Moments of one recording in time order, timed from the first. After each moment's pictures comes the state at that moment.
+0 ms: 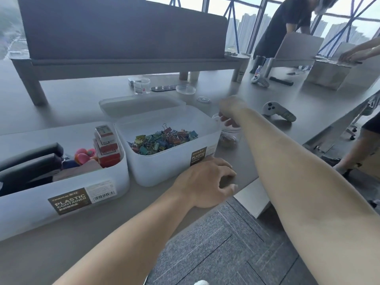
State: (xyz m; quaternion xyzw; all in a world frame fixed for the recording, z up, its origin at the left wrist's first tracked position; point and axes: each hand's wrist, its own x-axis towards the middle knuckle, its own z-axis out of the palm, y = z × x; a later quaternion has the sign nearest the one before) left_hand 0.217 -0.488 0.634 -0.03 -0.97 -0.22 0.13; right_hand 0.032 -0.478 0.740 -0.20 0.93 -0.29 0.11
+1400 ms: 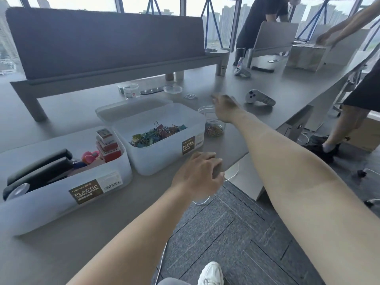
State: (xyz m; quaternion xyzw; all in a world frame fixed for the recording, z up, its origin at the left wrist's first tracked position) left_hand 0.248 -0.459 0.637 0.03 -0.98 -0.17 0.10; right_hand 0.049 -0.419 0.725 -0.31 0.91 -0.26 -0.01
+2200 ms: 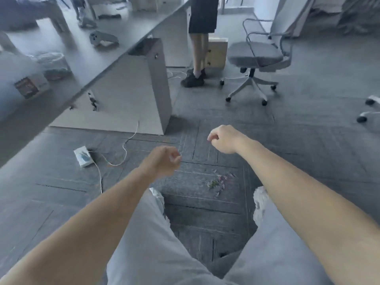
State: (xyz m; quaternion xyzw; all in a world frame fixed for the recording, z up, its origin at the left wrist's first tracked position) left_hand 0.381 -0.218 0.522 -0.15 -0.96 -0.22 -0.11; right_hand 0.376 0.018 0.558 -0.03 0.97 -0.22 0.13
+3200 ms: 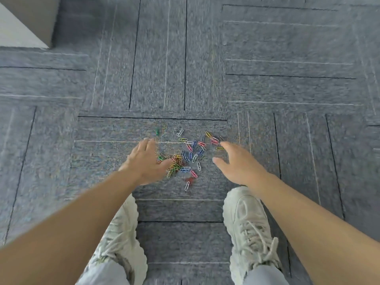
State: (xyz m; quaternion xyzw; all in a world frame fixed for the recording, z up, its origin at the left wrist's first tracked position) left_hand 0.139 -0.039 0.014 -0.11 -0.92 -0.10 -0.36; right_hand 0.221 0.213 0.039 0.17 0.90 -0.26 0.32
